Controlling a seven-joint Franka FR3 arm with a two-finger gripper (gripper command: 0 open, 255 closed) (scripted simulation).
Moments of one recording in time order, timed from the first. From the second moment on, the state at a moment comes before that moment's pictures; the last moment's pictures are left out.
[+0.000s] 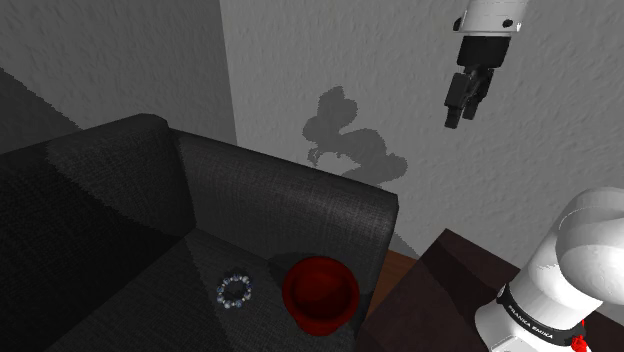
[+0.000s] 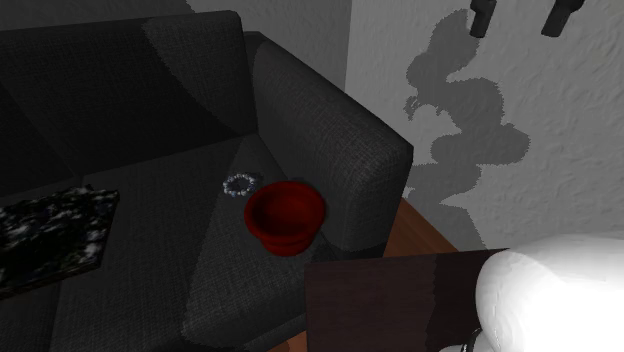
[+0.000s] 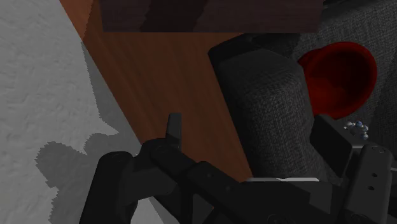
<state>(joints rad) 0.01 -0.81 -0.05 -2.34 -0.03 1.47 -0.01</state>
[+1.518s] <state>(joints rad) 0.11 -0.31 0.26 -2.40 0.10 2.01 0.35</state>
